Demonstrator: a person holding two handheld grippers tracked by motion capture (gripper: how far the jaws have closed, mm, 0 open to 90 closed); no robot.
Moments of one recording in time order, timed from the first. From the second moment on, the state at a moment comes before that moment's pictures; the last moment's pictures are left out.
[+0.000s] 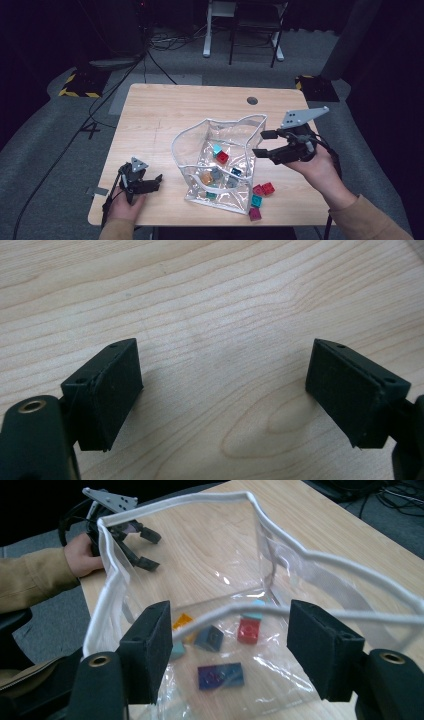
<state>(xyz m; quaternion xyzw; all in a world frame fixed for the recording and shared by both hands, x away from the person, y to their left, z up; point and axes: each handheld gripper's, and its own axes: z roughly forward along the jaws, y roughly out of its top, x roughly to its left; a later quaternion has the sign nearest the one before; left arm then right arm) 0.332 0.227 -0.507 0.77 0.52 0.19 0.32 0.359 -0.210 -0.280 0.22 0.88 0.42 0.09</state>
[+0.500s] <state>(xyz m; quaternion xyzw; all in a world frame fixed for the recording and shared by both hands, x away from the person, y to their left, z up) 0.332 0.227 -0.507 0.77 0.52 0.19 0.32 0.335 -0.258 -0.362 0.30 0.87 0.37 0.13</state>
